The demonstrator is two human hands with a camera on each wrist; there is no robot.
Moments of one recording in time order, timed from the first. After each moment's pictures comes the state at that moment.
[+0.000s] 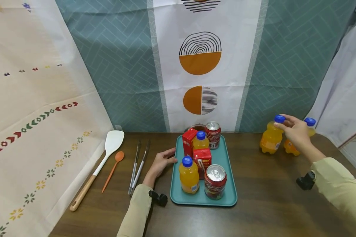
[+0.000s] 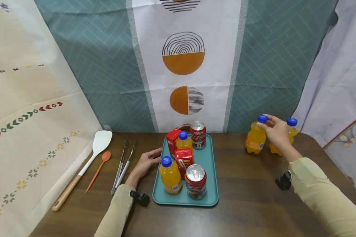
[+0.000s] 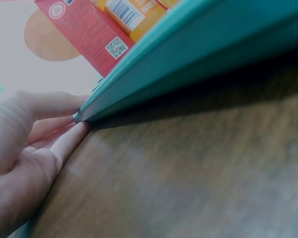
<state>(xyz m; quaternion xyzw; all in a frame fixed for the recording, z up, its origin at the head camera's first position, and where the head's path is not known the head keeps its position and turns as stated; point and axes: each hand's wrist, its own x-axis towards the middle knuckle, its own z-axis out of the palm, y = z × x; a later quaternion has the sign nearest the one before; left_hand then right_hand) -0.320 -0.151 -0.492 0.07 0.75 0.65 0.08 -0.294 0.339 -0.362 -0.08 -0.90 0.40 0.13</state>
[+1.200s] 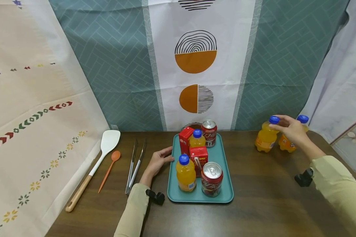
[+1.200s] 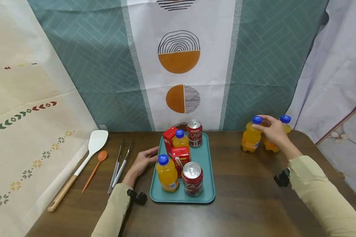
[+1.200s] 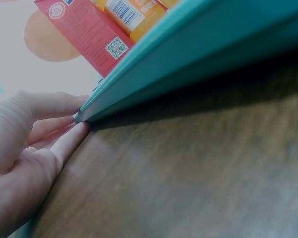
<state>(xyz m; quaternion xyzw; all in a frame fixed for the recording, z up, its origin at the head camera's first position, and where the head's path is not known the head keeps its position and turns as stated) -0.321 -0.151 -0.493 0.08 0.75 0.65 0.08 -0.290 0.353 -0.360 -0.01 -0.91 0.42 0.04</state>
